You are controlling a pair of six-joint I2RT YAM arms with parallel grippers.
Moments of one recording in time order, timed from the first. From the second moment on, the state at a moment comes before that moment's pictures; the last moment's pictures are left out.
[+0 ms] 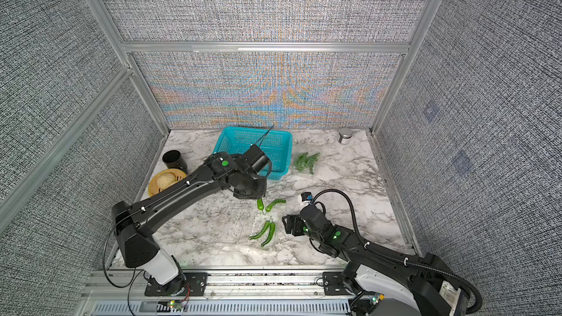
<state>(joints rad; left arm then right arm) -0.88 1.69 1.72 -1.21 0.03 -0.75 0.83 0.98 0.34 -0.05 0.10 0.68</state>
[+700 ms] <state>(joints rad) -0.48 2.25 2.15 -1.00 0.15 -0.45 0.81 1.01 0.35 -0.04 0.08 0.68</state>
